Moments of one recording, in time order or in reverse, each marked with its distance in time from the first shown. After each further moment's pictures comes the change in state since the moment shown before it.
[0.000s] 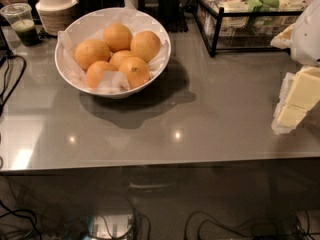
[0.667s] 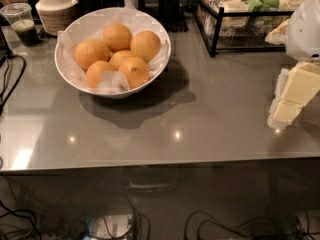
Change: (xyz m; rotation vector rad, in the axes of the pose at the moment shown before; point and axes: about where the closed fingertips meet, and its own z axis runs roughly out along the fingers) arm -0.010 -0.004 -0.001 0.004 -0.014 -0.028
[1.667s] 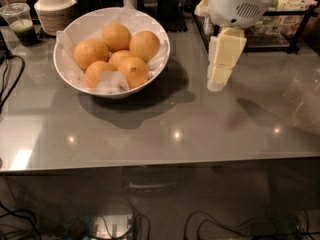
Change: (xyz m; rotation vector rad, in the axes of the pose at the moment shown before) arm -0.117 -0.048 0.019 0.000 -0.086 -0.264
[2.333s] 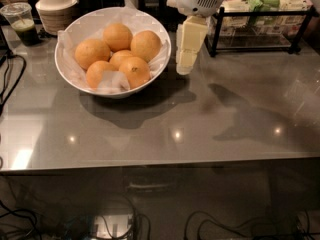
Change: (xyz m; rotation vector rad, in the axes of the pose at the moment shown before) arm -0.047 -0.054 0.032 0.012 -0.051 -0.049
